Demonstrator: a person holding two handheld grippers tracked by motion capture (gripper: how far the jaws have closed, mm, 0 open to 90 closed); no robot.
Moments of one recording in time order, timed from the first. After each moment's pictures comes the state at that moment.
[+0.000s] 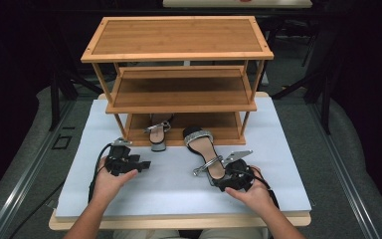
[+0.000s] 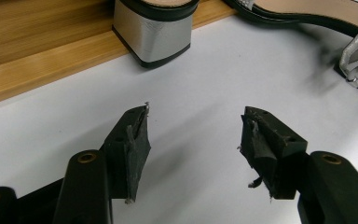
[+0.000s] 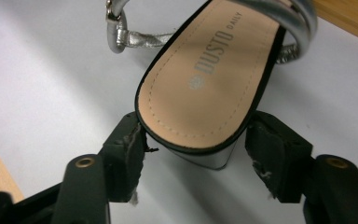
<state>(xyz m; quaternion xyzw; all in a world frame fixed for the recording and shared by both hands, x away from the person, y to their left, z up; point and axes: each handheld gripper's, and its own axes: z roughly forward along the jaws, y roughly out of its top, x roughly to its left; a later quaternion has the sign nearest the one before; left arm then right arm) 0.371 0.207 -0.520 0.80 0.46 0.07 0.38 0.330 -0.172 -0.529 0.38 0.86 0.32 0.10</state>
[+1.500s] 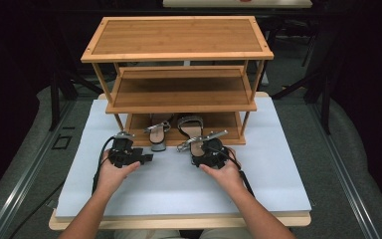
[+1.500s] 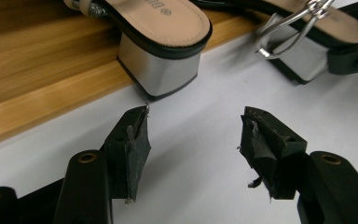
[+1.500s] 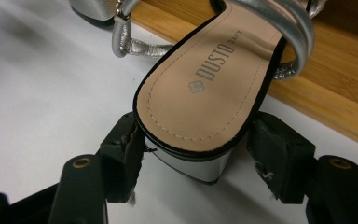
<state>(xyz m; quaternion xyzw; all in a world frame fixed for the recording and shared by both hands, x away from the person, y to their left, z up) 0.398 0.203 -0.520 0.80 0.45 0.07 0.39 0.395 -0.107 -0.527 0.44 0.82 0.33 0.13</state>
